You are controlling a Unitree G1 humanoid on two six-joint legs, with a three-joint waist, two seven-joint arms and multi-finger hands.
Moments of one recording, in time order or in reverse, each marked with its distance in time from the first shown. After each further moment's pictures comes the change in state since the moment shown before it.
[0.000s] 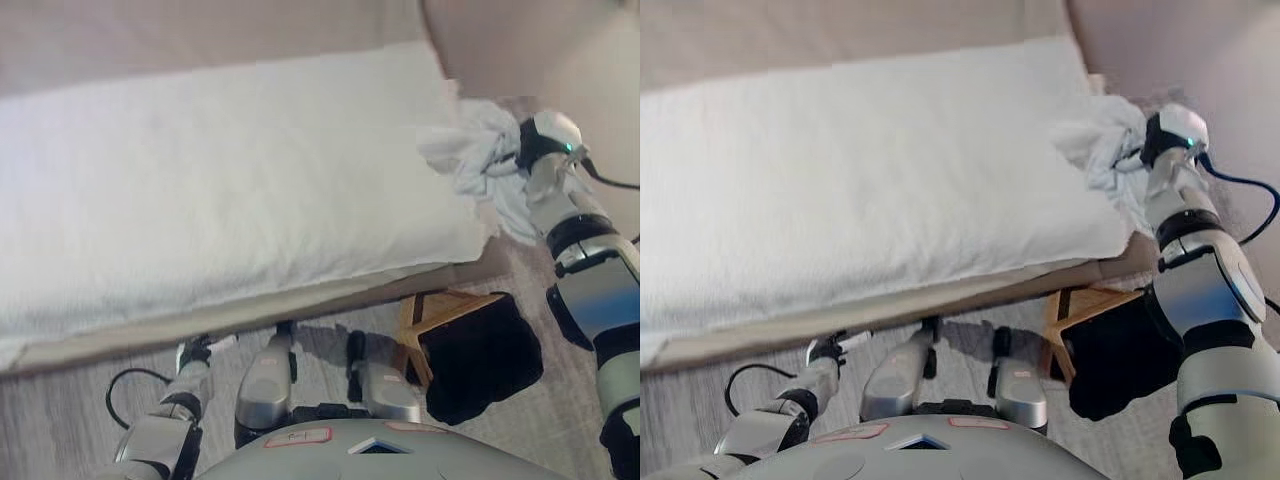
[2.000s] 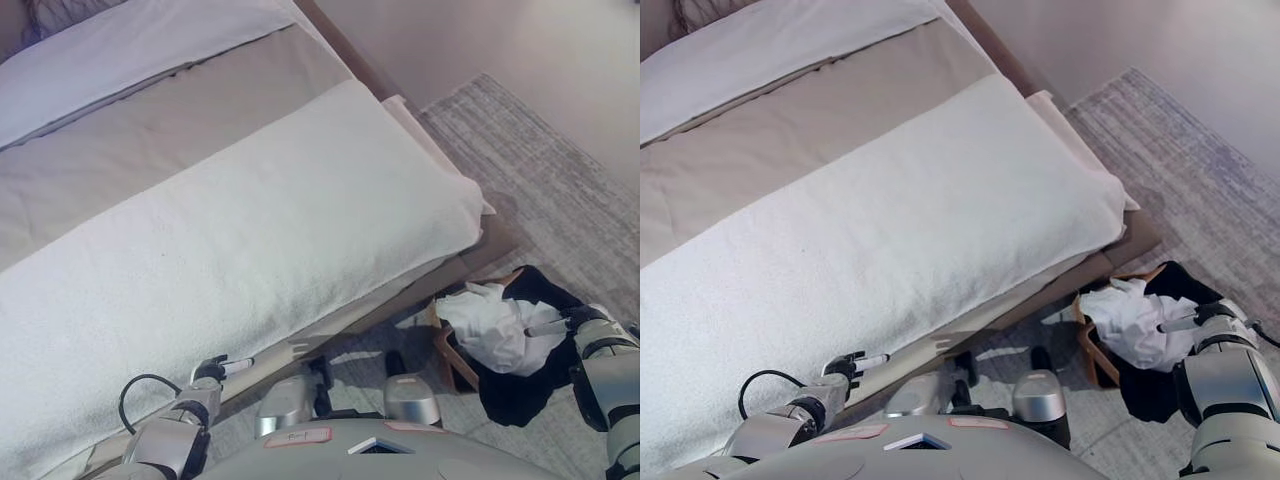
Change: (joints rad) left arm -0.018 -0.033 -0.044 0.057 0.078 0.046 -0.077; right arm 0.439 -0.041 -0.334 0.167 0.103 0.082 0.143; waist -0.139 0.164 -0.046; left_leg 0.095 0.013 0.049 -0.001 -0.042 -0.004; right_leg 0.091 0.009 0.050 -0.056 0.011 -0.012
